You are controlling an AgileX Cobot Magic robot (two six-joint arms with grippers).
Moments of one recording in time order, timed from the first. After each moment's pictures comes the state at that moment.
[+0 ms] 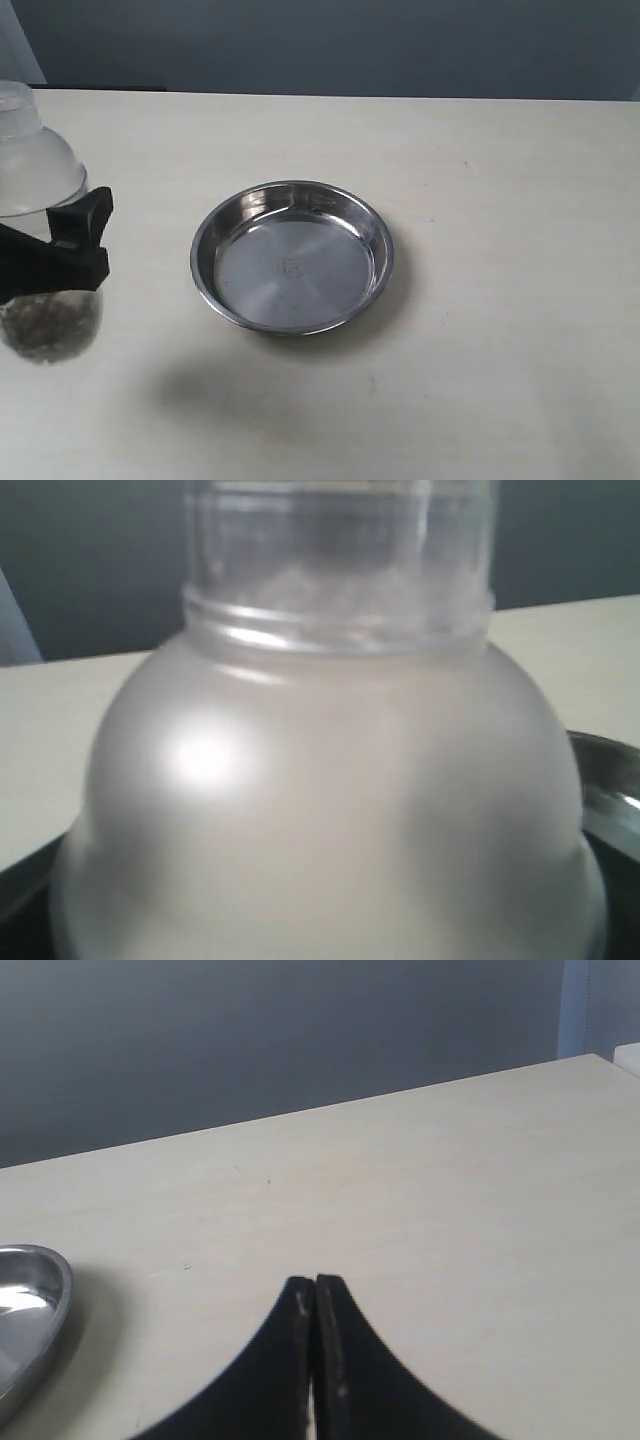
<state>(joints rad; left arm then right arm) -0.92 0.89 -0.29 -1.49 -0.89 1.13 -0.08 0.00 0.00 0.24 0.32 -0.03</state>
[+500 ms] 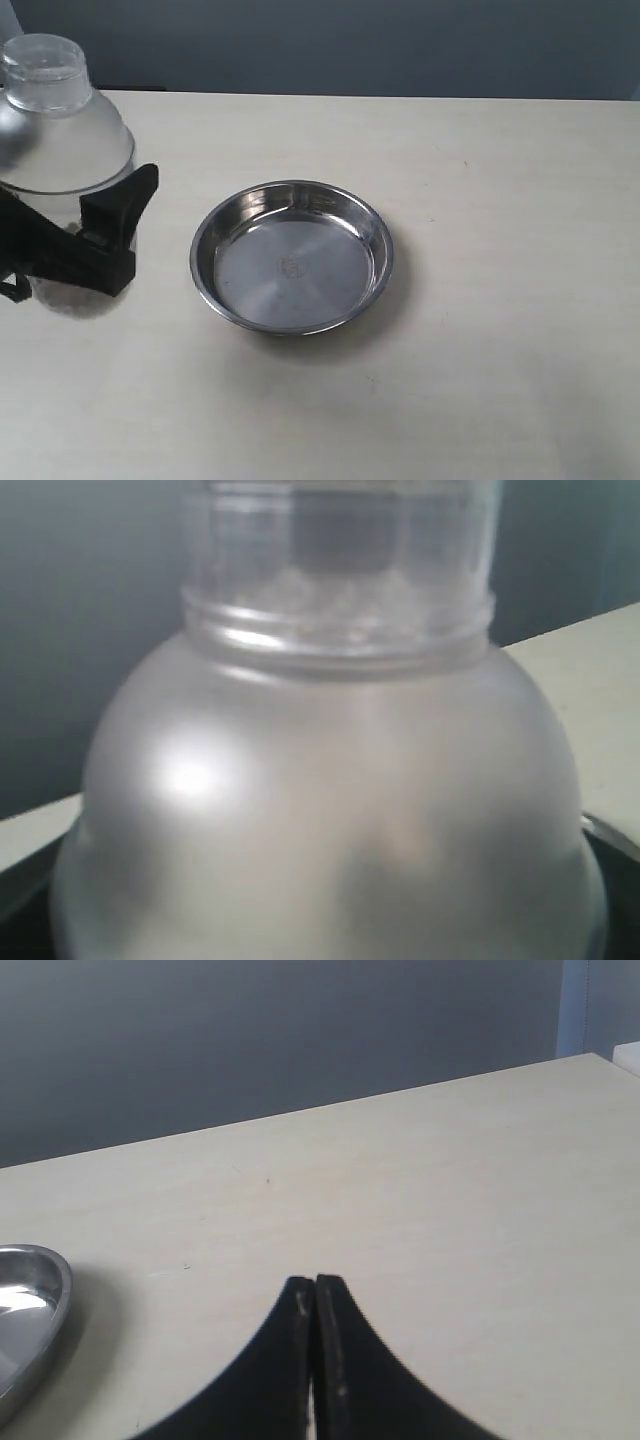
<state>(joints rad) -0.85 0.86 -0.32 -1.16 -0.69 1.11 -0.08 0.00 0.00 0.24 0.32 -0.03</state>
